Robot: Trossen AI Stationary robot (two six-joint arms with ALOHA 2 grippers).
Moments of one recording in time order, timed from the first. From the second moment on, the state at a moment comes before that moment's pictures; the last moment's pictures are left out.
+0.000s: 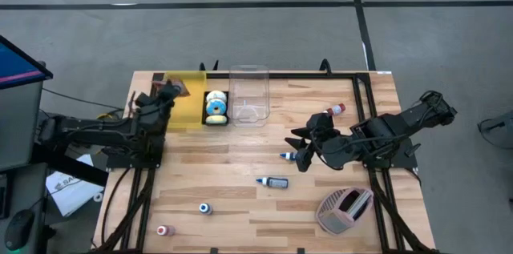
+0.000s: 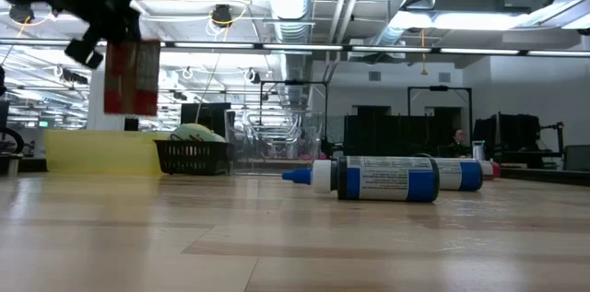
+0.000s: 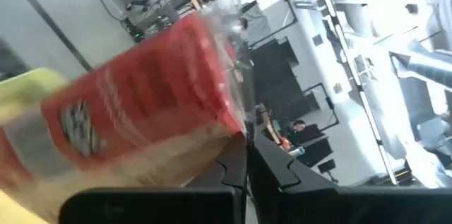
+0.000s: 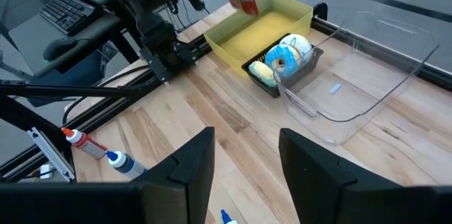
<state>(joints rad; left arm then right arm) 0.07 0.62 0.30 0.33 -1.47 -1.08 0.46 1.39 1.52 -0.83 0.74 0.86</state>
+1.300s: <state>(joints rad) 0.41 0.77 0.17 0.32 -1.13 -1.44 0.46 1.39 1.52 -0.85 0.74 0.89</state>
